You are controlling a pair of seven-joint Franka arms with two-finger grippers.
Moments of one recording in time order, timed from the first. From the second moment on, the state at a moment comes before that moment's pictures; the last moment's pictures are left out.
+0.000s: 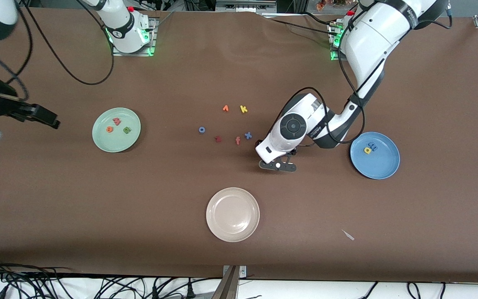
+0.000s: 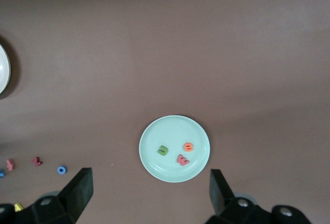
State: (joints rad) left arm -0.22 0.78 -0.44 -1.58 0.26 2.21 -0.61; right arm 0.13 0.13 -0.12 -1.49 0.03 1.61 0.20
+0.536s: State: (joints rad) left arm -0.30 0.85 -0.37 -1.51 0.27 2.22 -0.61; right arm 0.08 -0.01 -0.03 -1.68 -0.03 1.71 0.18
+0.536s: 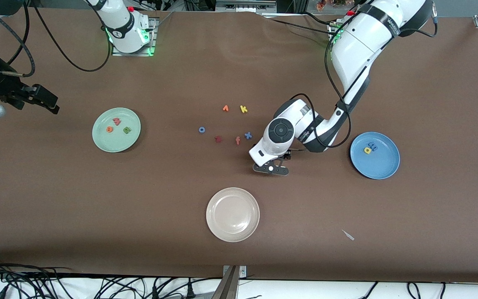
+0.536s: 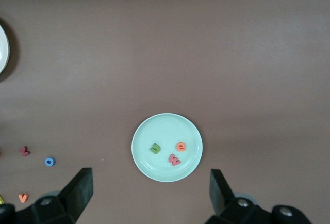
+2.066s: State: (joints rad) left arm -0.32 0.87 -0.36 -1.49 0.29 2.24 -0.61; right arm -0.04 -0.01 0.07 -1.68 -0.01 1.67 0.15
